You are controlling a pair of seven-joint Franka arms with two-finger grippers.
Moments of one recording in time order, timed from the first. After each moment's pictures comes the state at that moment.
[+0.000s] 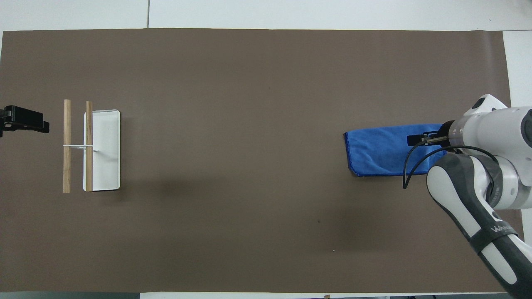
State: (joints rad) left arm -0.02 -0.04 0.04 -1.68 -0.01 1.65 0.03; right arm -0.02 0.05 -0.04 -2.26 -0.03 2.45 -0.13
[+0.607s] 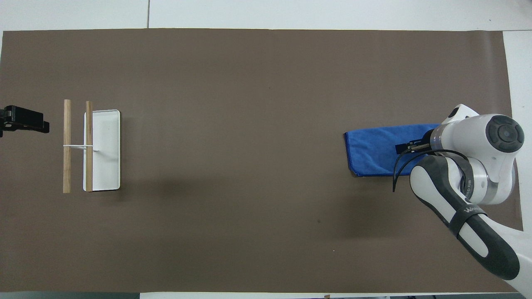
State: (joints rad) left arm -0.02 -0.04 0.04 -1.68 -0.01 1.65 0.03; right arm -0.02 0.16 -0.04 -2.29 -0.03 2.51 -0.20
